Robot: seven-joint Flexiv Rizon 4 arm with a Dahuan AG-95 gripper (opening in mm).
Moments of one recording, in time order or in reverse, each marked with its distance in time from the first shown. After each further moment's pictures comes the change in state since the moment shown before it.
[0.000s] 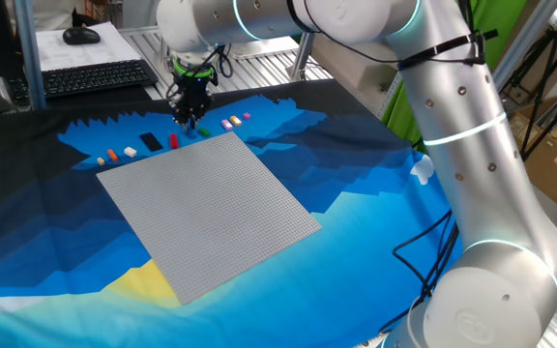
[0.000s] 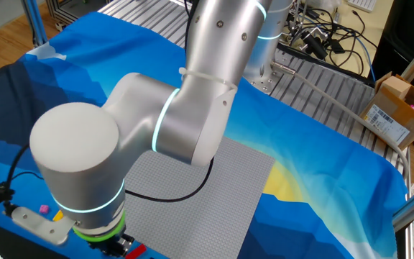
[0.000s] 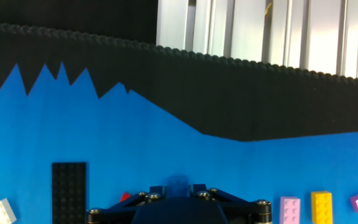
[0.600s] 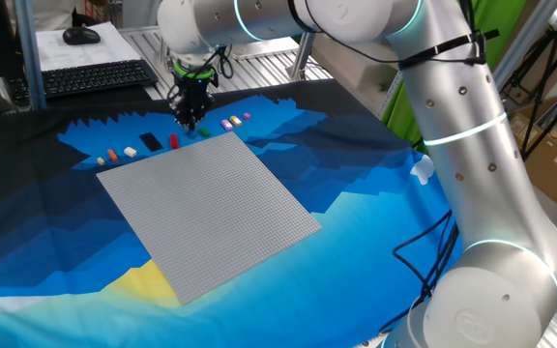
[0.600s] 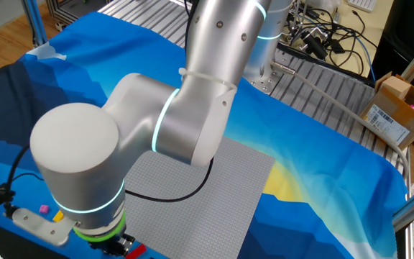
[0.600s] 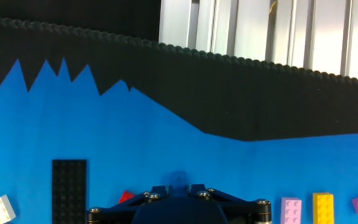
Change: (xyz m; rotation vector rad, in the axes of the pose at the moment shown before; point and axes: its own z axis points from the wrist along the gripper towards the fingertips) arm -0.003 0.000 0.001 0.000 0.013 -0.010
